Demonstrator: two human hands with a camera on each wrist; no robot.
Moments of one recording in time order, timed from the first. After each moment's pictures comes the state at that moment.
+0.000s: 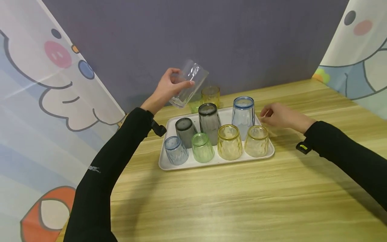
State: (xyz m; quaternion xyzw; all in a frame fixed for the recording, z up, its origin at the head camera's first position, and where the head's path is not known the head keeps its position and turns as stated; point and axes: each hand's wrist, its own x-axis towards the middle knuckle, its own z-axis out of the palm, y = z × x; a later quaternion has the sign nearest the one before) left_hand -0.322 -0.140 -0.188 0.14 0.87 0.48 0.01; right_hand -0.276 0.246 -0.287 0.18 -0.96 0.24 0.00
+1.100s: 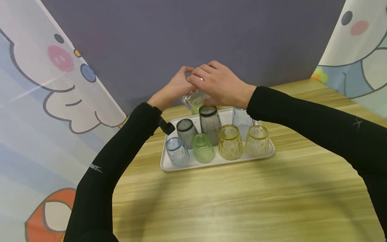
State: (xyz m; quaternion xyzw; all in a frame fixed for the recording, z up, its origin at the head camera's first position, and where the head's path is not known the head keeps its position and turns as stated) left_hand -0.303 -0.108 -0.158 0.15 0.89 0.43 0.06; right_hand -0.287 0.083 -0.177 0.46 -0.80 -0.08 0.37
